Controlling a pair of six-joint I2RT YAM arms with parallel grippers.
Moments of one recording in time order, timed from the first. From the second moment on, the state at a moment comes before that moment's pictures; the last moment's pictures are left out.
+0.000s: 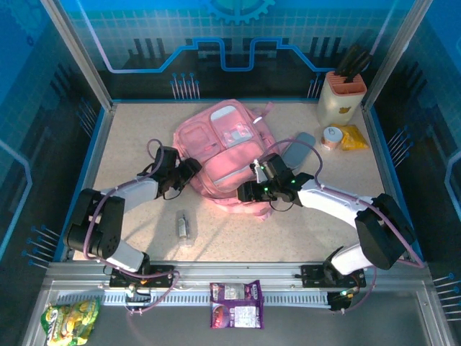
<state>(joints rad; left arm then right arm) -0.21 1.52 0.71 -0.02 0.22 -1.01 0.66 1.46 0.85 -0.29 -0.31 0.56</state>
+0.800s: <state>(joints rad) -0.15 1.65 0.76 -0.04 0.14 -1.09 0.66 1.42 0.82 -0.33 -0.28 0.58</state>
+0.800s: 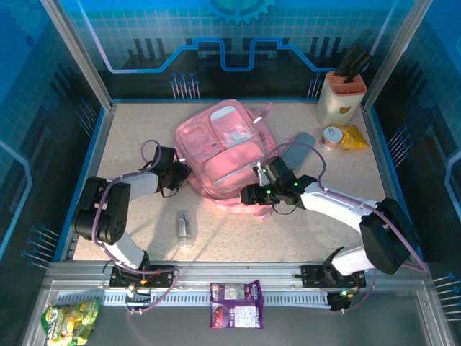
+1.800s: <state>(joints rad) -0.24 1.34 0.55 0.03 0.14 -1.19 0.56 1.87 1.35 -0.37 -0.12 0.37</state>
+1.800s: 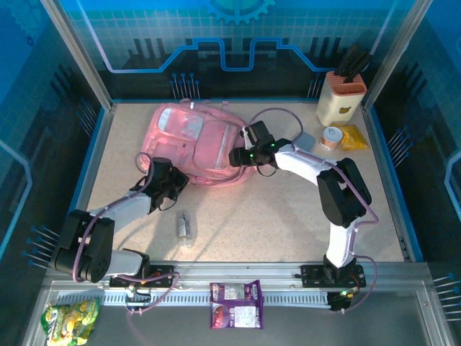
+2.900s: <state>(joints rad) -0.44 1.34 0.56 0.08 0.10 -1.40 0.91 1.80 1.10 -0.18 0.04 0.43</state>
